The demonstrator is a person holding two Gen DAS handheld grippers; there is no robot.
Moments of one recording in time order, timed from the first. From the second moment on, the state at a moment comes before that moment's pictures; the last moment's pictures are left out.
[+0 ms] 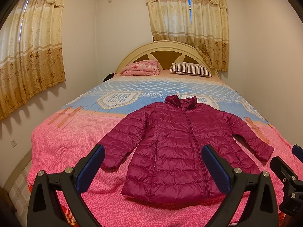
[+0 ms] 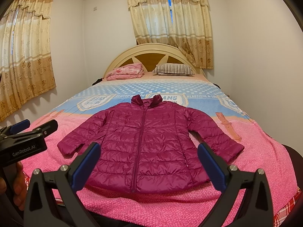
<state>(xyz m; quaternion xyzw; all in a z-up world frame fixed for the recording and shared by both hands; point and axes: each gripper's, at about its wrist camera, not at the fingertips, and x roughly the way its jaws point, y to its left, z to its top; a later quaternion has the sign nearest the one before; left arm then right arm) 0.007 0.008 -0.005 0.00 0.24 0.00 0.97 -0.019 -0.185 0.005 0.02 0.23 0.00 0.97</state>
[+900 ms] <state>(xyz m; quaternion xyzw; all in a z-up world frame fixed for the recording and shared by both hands) 0.048 0.005 -0.040 0.04 0.25 0.00 0.97 0.014 -0.216 -0.026 0.03 0.26 -0.03 0.96</state>
